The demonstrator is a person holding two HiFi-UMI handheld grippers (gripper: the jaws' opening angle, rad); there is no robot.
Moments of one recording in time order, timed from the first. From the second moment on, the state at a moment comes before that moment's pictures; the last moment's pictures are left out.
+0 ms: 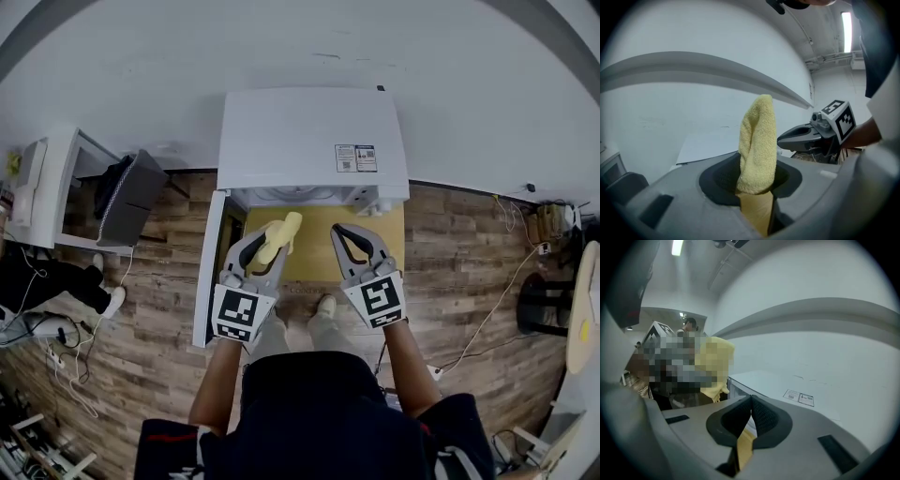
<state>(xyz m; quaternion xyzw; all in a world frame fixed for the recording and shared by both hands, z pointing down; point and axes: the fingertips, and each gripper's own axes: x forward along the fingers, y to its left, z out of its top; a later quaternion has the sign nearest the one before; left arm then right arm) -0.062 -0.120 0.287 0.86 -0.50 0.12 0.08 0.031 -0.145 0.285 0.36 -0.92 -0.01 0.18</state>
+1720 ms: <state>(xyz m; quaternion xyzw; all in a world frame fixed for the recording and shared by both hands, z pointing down) -0.051 -0.173 0.477 0.85 -0.47 0.23 0.06 0.011 -0.197 0.491 0.26 -0.90 -0.05 0.34</state>
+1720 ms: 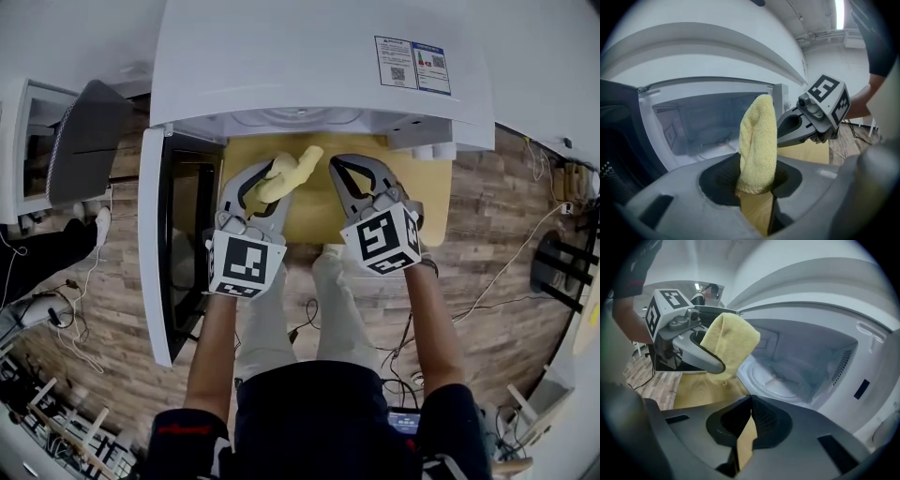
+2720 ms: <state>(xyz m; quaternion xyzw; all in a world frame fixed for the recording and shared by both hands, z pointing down) -0.074 -0.212 0.497 0.84 -0.50 0.19 -0.01 -0.011 -0.228 0.527 0.25 -0.89 -0.18 0.34</state>
